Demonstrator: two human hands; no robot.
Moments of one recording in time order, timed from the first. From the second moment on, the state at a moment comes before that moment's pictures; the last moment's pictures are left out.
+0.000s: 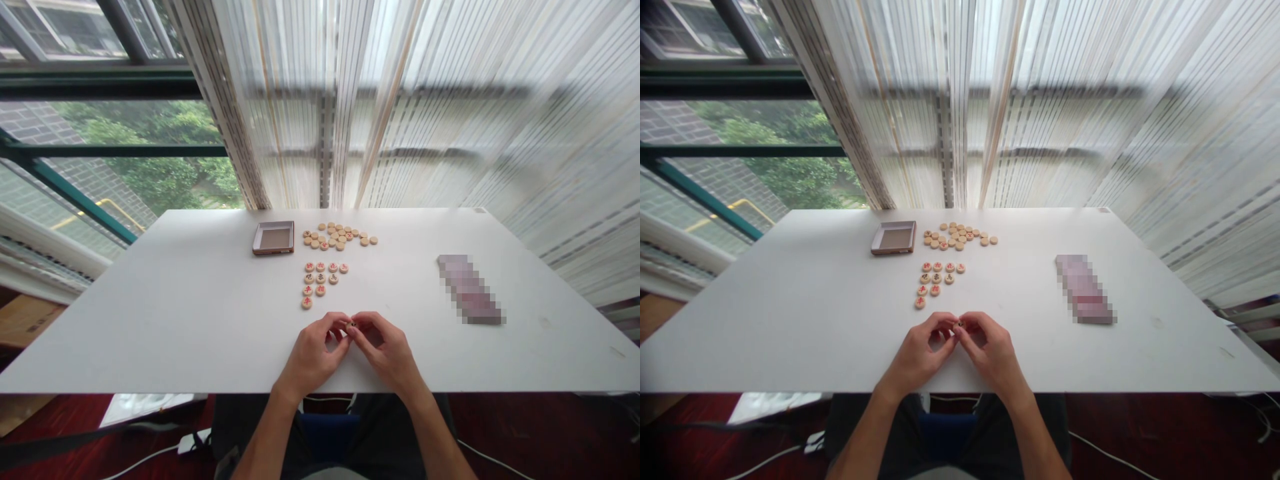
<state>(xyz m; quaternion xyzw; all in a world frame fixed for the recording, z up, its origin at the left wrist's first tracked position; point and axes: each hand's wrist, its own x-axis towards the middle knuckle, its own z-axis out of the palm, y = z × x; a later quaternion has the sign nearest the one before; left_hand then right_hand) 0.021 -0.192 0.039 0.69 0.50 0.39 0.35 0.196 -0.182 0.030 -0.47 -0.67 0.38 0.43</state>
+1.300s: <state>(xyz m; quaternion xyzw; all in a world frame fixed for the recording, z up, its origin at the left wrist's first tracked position) 0.004 -0.193 0.039 0.75 0.49 0.35 0.27 0.195 -0.182 0.028 -0.46 -0.69 0.36 0.42</state>
